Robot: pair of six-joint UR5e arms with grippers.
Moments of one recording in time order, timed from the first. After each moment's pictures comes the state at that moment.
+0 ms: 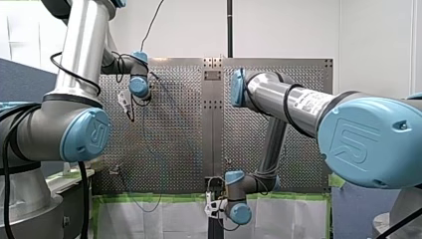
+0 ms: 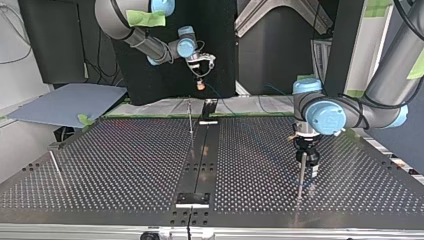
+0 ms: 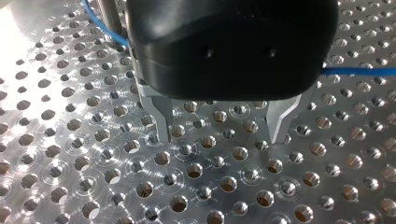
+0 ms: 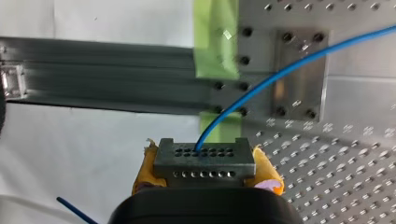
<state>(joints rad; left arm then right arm) -0.02 -1.86 -1.63 -2.81 -1.73 -1.96 2.27 -0.28 1.45 -0.92 1.66 1.61</state>
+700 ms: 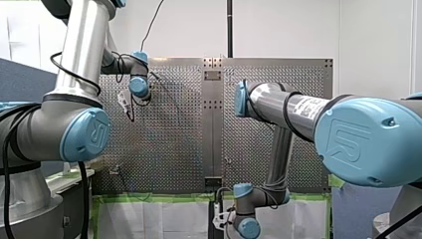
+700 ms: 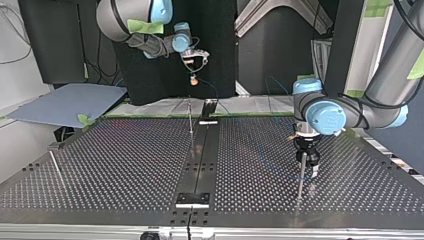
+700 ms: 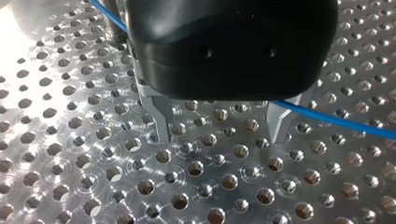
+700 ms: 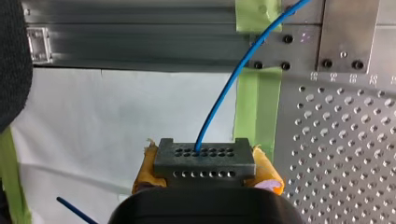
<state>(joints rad) -0.02 -1.86 -1.63 -2.81 -1.74 -1.96 2.22 -0.22 1.50 -1.03 1.67 1.61</state>
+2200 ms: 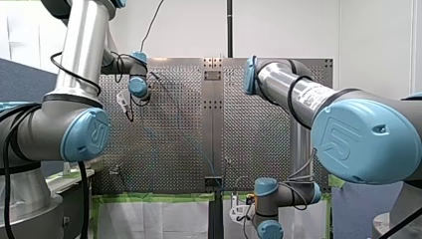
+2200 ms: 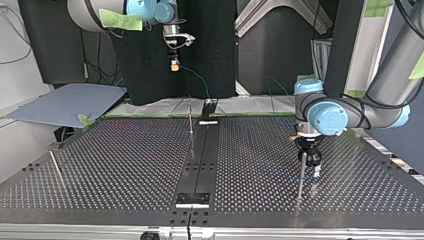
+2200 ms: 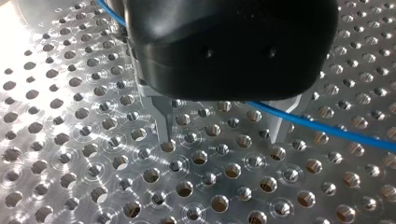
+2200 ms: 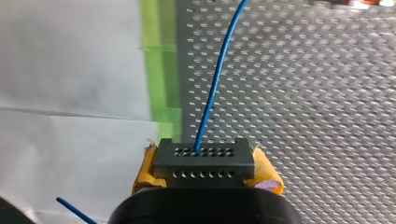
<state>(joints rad) -0.01 -1.86 -1.63 -2.81 -1.74 -1.97 2.16 -0.41 1.97 -1.51 1.73 1.61</state>
